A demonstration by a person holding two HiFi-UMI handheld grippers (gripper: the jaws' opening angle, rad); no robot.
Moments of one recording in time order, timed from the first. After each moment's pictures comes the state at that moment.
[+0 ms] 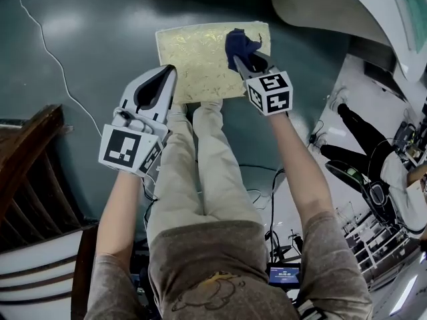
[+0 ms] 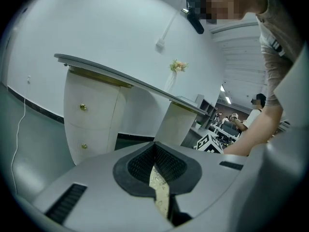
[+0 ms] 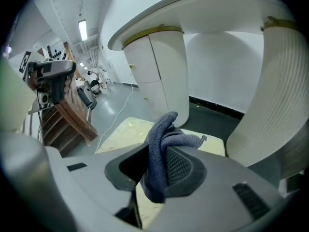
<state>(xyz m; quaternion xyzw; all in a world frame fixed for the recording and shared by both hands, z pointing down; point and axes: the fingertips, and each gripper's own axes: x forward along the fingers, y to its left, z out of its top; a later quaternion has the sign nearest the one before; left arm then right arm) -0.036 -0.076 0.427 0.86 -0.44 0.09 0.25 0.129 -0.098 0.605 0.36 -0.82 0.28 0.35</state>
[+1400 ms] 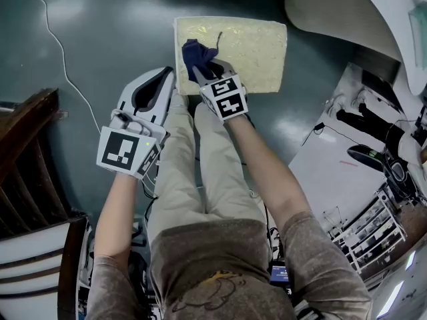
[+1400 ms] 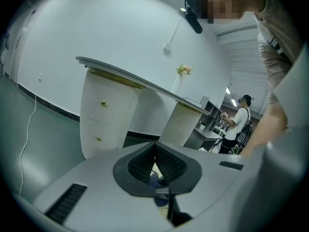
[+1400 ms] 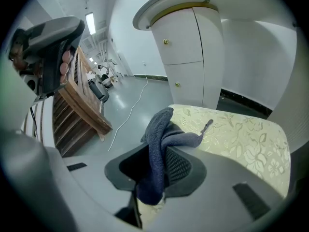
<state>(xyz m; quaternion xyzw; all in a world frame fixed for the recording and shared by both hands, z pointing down) -0.093 -0.036 0.437 0.84 -0.47 0.09 0.26 -0.028 -0.022 0.641 0.28 -0.83 0.29 0.37</state>
